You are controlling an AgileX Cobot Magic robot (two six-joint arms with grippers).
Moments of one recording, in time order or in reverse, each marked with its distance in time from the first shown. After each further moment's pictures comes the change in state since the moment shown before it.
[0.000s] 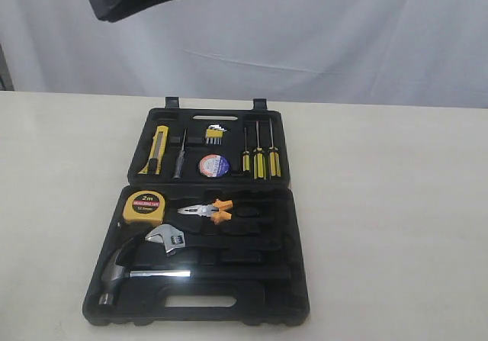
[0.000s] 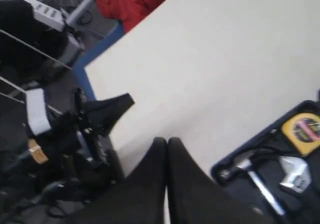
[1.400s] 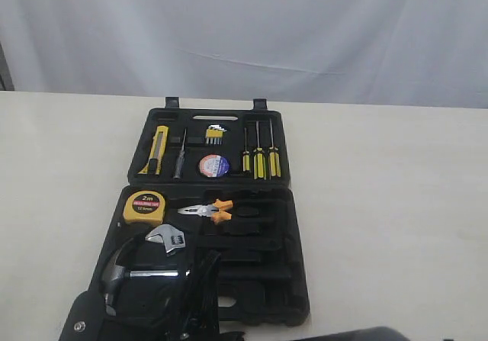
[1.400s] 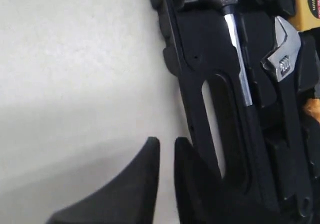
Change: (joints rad) left arm 0.000 0.000 0.000 0.000 0.000 0.000; right arm 0.672 0.070 0.983 -1.457 -0.579 0.797
